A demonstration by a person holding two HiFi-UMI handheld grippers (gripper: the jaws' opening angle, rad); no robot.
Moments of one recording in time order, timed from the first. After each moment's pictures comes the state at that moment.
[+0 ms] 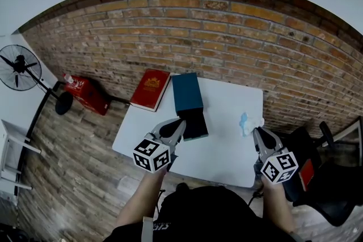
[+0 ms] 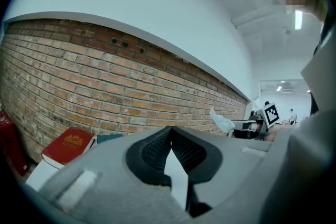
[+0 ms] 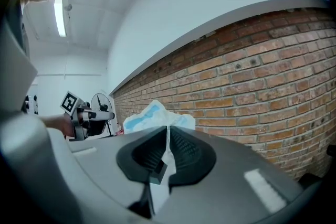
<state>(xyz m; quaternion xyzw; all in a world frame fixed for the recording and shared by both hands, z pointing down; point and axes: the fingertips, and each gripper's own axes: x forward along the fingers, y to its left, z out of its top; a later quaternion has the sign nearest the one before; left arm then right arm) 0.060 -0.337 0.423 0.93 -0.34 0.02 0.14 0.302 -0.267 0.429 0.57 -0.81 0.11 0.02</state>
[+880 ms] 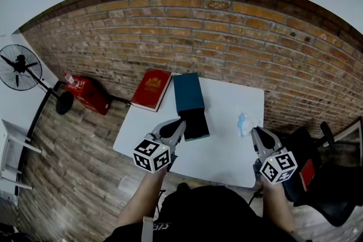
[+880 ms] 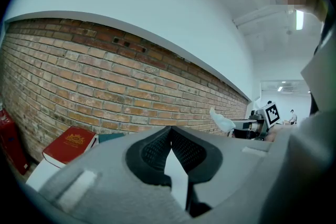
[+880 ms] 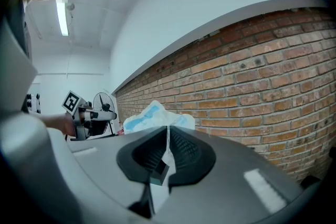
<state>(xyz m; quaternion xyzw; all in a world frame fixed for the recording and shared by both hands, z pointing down) 0.054 -0.340 0.426 0.93 -0.34 0.02 0.14 0.291 -0.272 0.430 0.56 -0.82 0.10 0.02</state>
